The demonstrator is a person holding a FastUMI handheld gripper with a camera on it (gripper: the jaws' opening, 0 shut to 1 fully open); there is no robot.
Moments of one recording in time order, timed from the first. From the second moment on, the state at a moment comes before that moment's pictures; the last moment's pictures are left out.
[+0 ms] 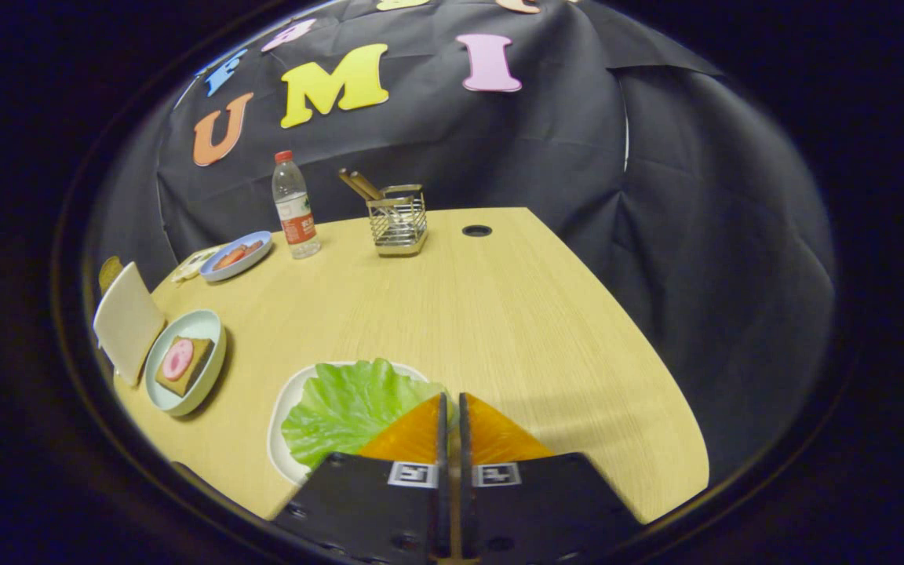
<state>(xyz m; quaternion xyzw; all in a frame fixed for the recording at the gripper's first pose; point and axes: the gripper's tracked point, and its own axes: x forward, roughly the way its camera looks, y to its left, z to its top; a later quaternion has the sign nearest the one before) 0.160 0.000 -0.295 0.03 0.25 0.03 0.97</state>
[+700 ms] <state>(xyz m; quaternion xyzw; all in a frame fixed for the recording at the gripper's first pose) 0.134 0.030 -0.207 0.08 0.21 0.06 0.97</state>
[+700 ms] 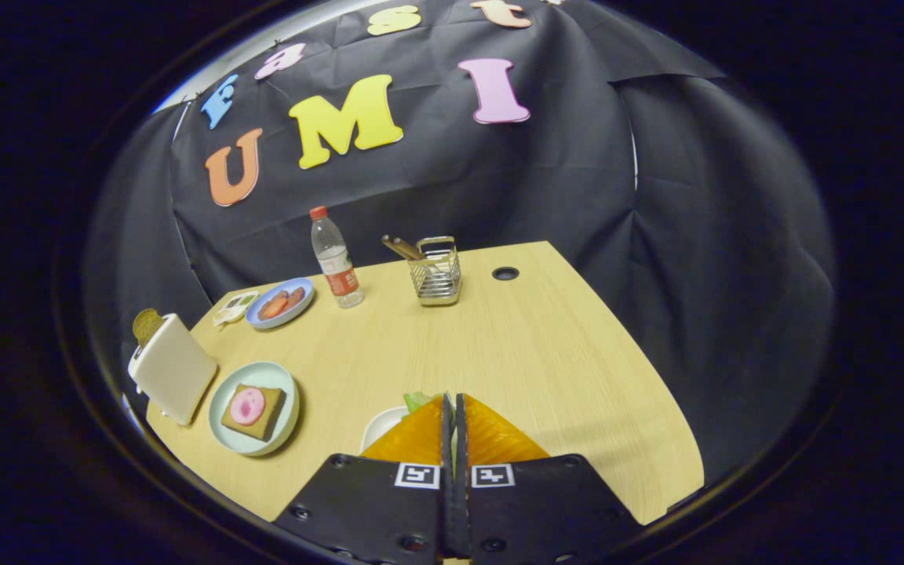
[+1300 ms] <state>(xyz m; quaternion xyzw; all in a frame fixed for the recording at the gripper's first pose) 0.106 0.095 -0.128 0.04 0.18 0.05 0.98</state>
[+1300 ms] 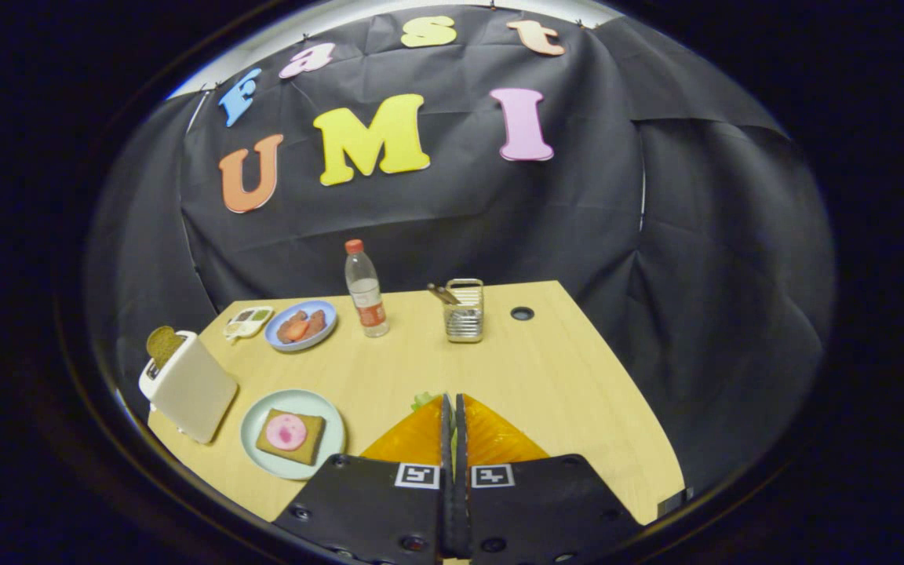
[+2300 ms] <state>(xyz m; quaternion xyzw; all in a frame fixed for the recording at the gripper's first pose) 0.089 0.399 -0.152 0.18 0.24 0.16 0.94</state>
